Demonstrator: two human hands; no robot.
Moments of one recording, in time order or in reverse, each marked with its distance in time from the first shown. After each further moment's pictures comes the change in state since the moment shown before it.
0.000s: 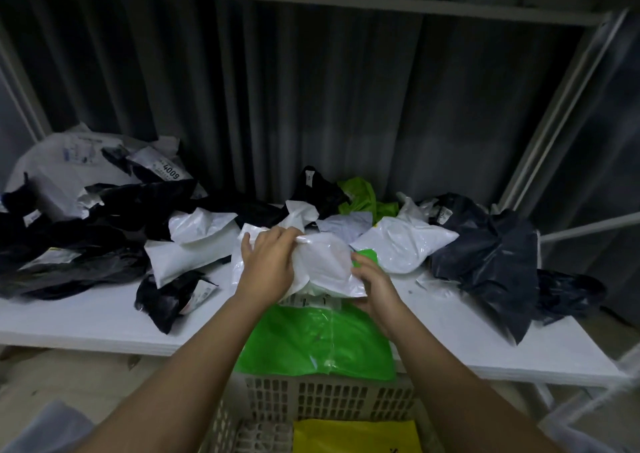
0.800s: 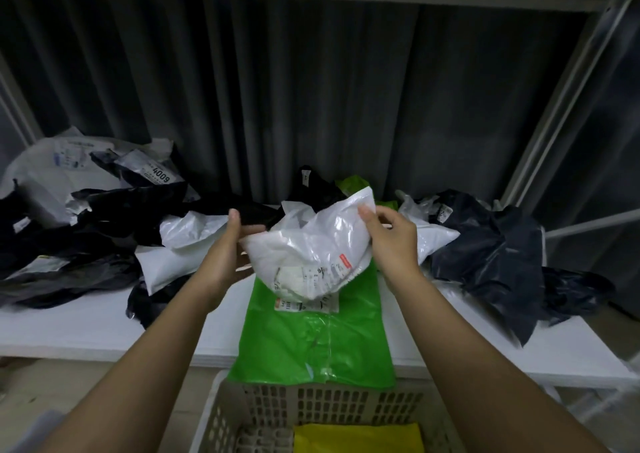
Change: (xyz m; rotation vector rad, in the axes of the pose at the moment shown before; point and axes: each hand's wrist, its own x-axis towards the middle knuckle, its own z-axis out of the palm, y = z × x) left_hand 0.016 -0.026 -0.030 -1.059 -0.124 -0.568; right_hand 0.021 -0.062 0.001 -0.244 0.377 -0.463
